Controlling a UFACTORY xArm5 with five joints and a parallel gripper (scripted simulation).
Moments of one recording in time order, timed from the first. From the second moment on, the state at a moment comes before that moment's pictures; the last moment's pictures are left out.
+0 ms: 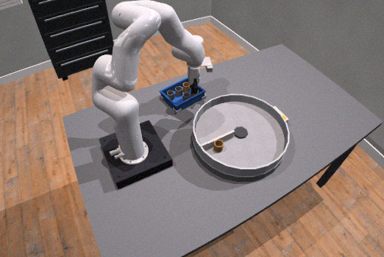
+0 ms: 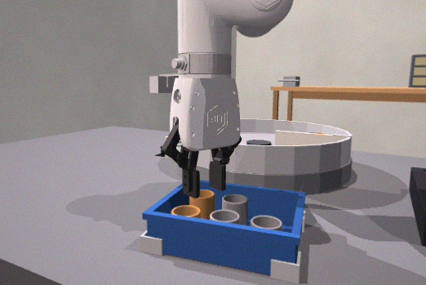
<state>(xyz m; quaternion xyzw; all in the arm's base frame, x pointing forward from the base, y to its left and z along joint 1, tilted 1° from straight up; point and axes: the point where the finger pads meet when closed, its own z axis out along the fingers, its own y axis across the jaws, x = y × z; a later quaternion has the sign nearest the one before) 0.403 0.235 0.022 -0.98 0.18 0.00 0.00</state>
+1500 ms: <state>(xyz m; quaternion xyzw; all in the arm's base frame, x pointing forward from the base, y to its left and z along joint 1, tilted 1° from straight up) 0.403 0.235 0.010 -0.98 0.18 0.00 0.00</state>
